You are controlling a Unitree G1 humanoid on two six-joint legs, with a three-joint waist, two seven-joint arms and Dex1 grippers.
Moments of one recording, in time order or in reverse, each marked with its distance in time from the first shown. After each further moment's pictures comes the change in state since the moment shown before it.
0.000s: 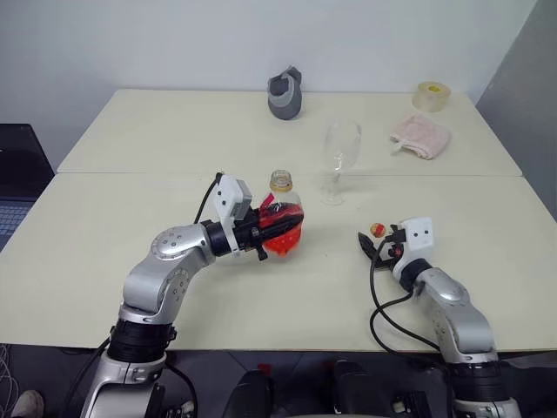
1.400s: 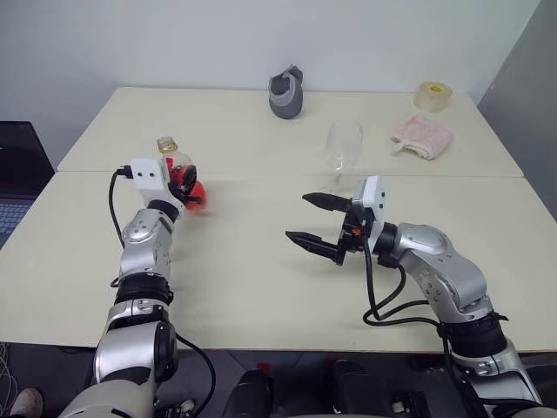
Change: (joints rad) left arm -0.329 -0.032 0.306 1.032 0.273 -0.626 0.477; right arm -0.316 -0.102 0.231 -0.063 0.226 -0.011 0.487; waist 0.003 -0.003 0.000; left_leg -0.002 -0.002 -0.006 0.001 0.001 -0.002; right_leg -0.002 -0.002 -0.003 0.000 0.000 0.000
